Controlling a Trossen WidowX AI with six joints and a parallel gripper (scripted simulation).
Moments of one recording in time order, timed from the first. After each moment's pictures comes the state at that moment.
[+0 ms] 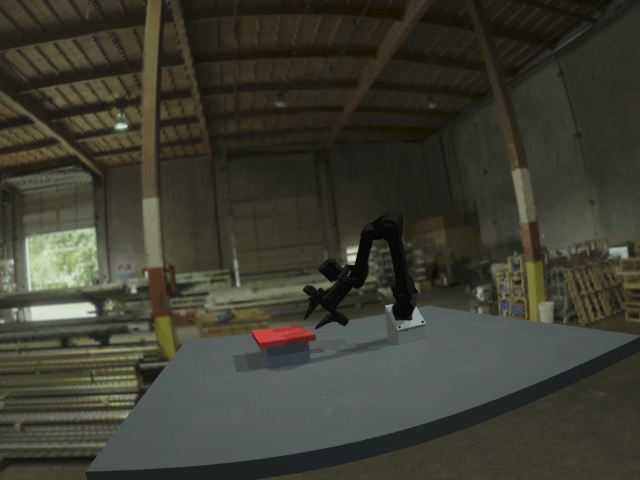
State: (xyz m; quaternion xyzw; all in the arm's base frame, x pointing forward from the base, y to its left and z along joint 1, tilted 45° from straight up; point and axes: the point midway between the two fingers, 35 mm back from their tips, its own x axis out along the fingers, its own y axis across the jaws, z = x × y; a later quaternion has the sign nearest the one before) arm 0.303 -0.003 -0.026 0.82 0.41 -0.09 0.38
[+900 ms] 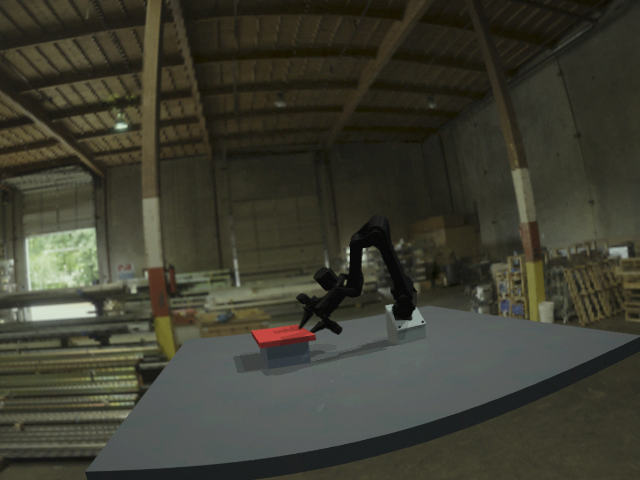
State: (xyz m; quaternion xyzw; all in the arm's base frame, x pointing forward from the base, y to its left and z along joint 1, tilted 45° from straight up) arm 0.325 0.023 -0.041 0.82 0.41 -0.09 0.38
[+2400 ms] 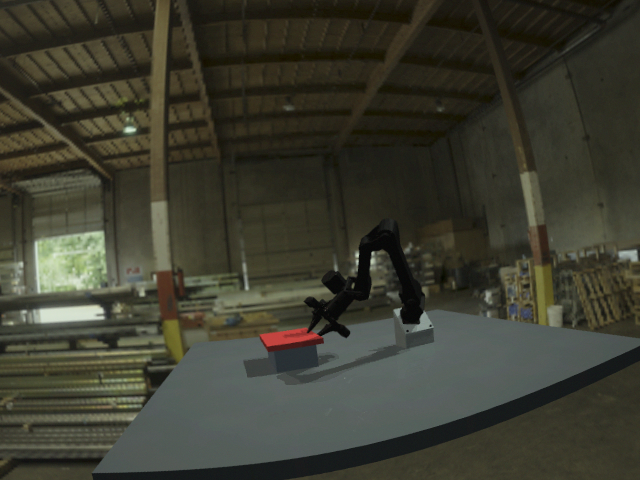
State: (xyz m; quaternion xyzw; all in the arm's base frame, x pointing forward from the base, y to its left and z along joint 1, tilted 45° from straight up) arm 0.326 0.022 -0.038 0.82 0.41 -0.09 0.38
